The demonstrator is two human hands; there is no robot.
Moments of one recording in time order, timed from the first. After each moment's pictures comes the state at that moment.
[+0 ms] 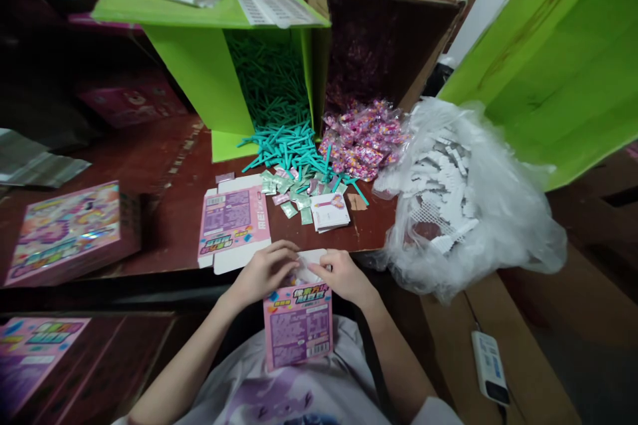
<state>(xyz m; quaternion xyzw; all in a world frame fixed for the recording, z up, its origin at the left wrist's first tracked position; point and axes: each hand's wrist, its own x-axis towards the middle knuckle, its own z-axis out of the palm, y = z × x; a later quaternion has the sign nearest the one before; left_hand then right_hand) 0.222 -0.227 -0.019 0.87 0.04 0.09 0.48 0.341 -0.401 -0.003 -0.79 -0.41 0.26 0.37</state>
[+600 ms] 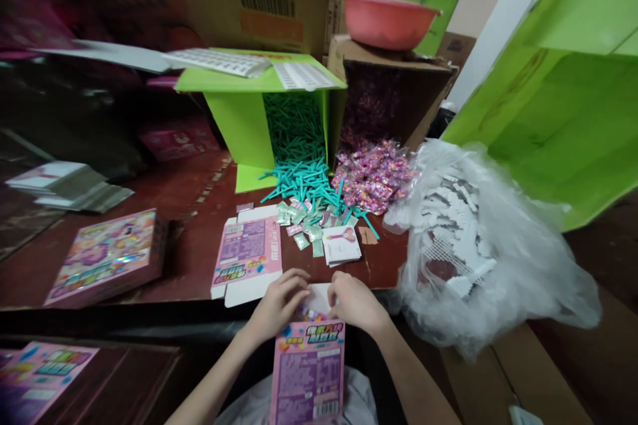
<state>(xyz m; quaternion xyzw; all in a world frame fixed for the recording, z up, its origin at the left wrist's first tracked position) 0.223 -0.233 -0.026 0.83 0.09 0.15 0.53 0.360 -0.384 0.007 -0.81 -0.50 0.23 0.19</state>
